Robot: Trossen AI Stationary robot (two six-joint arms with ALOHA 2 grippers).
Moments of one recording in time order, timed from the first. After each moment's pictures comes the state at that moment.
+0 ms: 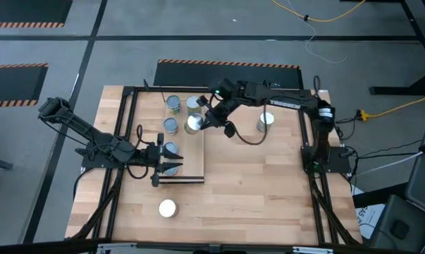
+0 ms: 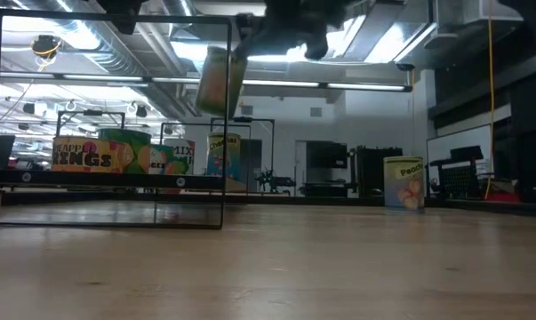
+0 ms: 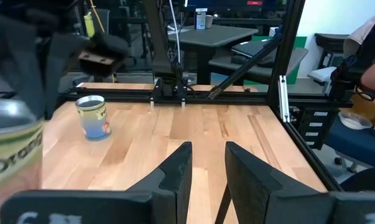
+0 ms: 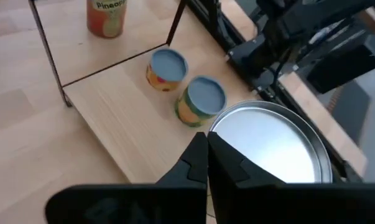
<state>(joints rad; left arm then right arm) -0.48 0.90 0.51 0.29 -0.49 -0.10 -0.27 1.92 1.80 -0.68 -0.59 -1.08</state>
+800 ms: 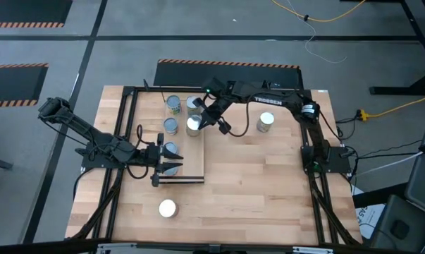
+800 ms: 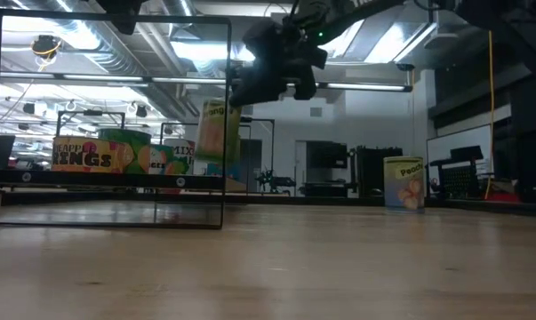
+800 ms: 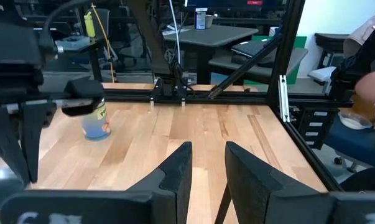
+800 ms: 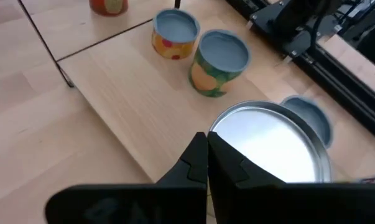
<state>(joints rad) -0.48 0.90 0.51 0.28 -0.49 -0.10 -0.35 2.11 1.86 -0.72 -0.71 -1.08</state>
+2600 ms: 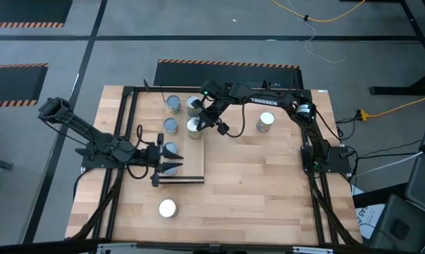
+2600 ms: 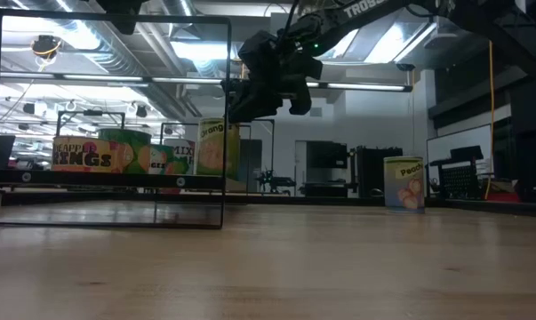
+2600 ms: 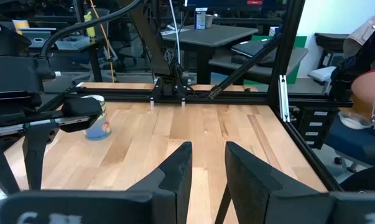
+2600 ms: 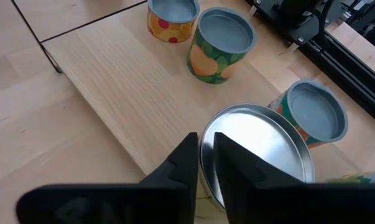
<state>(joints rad) -0.48 0.90 0.51 0.28 -0.49 -0.10 -0.36 2.16 1.86 -0.69 -0.70 -1.10</state>
